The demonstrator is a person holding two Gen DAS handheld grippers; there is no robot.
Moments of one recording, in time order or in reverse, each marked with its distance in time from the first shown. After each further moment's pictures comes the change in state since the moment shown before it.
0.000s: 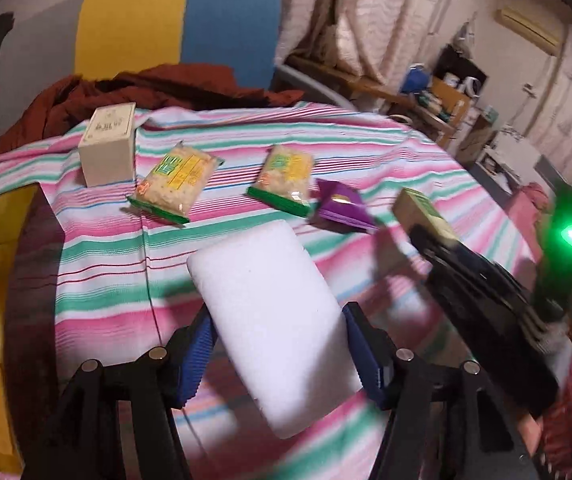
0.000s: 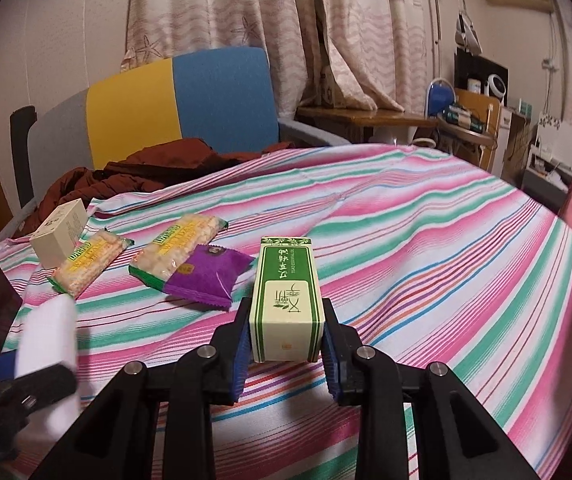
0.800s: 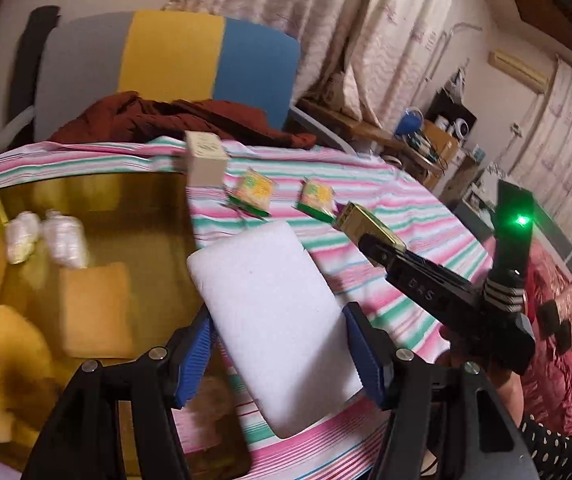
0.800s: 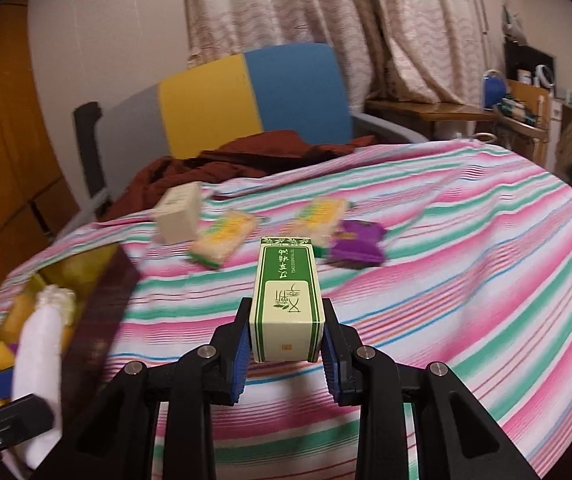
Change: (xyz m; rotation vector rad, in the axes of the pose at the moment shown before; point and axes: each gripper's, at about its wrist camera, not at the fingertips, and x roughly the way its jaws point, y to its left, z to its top) left arm -0.136 0.076 -0.057 -0.094 -0.140 -0.029; right arm -0.078 0.087 -0.015 -0.008 0.048 0.284
